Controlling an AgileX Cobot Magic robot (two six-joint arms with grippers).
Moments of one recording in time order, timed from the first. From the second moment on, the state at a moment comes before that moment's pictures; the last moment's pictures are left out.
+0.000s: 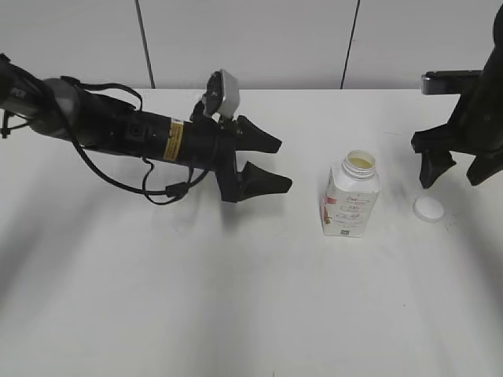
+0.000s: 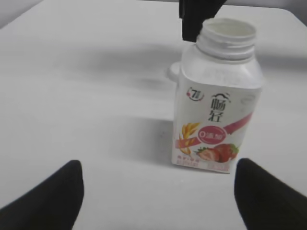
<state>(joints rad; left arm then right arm) -0.34 2.32 -1.45 1.60 -1.00 -0.88 0.08 1.96 -1.34 0.04 0.92 -0.04</state>
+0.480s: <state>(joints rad) -0.33 2.15 -1.45 1.64 -0.50 -1.06 0.08 1.80 -1.36 0.01 0.88 -0.07</state>
